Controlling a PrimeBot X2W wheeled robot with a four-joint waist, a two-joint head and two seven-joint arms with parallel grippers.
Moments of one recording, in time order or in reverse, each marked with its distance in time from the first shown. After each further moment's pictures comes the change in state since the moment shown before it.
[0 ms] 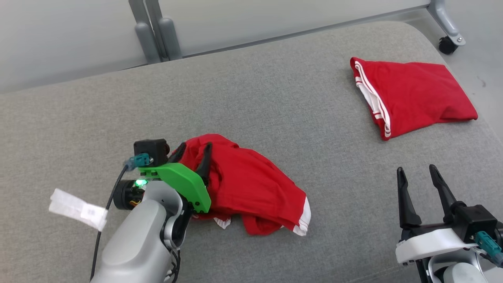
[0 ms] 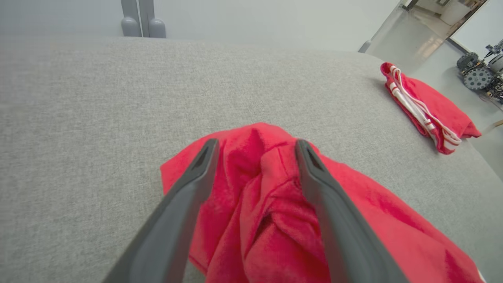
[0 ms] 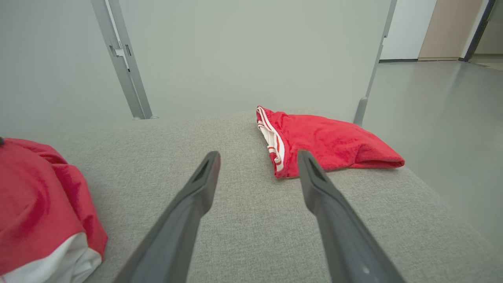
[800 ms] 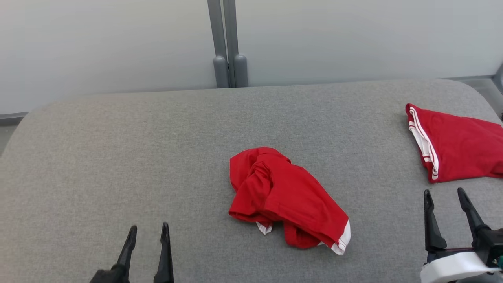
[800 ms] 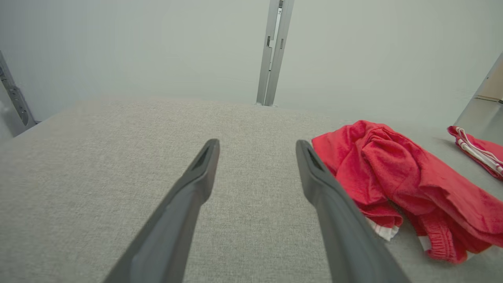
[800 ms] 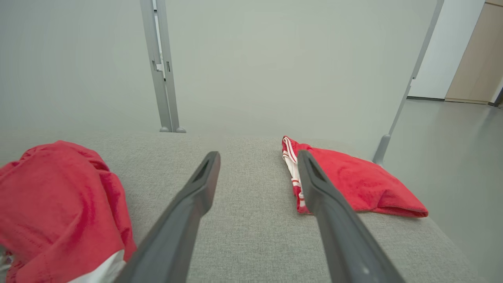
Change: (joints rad) left arm 0.673 -0.023 0.329 -0.537 0.400 0.026 -0.269; right arm 0.109 -0.030 -0.092 -0.041 -0.044 0.000 0.000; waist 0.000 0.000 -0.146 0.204
